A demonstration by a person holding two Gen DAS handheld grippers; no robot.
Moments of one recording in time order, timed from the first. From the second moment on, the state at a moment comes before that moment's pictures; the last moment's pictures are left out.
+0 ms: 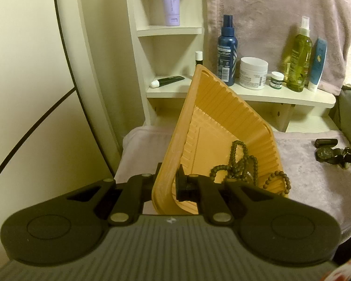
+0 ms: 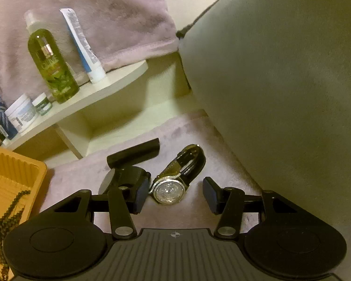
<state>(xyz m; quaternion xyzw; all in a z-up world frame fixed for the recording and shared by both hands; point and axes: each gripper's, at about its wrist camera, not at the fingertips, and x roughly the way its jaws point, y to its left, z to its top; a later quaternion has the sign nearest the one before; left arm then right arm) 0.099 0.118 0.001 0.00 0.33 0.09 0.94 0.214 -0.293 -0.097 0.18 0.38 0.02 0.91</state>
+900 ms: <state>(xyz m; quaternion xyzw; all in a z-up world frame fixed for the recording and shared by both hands) 0.098 0.116 0.001 0.00 0.32 0.09 0.94 0.186 -0.272 -0.075 0.09 0.36 0.03 0.93</state>
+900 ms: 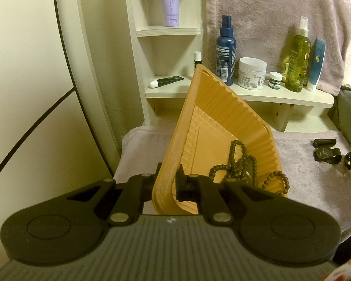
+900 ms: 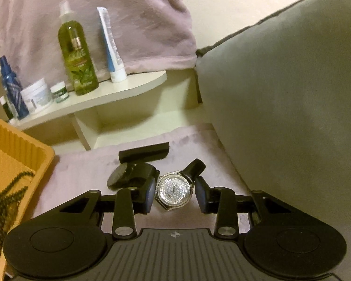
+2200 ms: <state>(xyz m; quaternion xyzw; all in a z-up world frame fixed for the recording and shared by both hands) 0.097 0.118 0.000 0.00 0.32 0.09 0.94 0.163 -0.221 -0.059 -0.02 0.33 0.09 0.94</state>
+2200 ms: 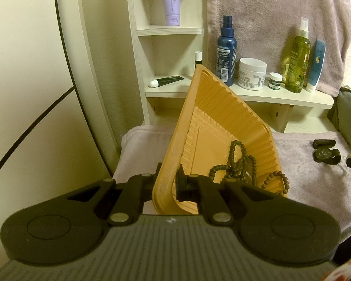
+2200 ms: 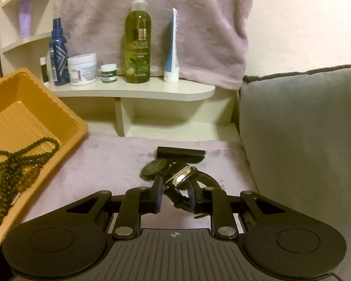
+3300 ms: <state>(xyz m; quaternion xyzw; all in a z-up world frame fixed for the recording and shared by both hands) 0.097 0.121 0.000 -0.01 0.33 0.09 0.94 0.147 -0.061 -0.017 -0.05 0.28 0.45 0.85</state>
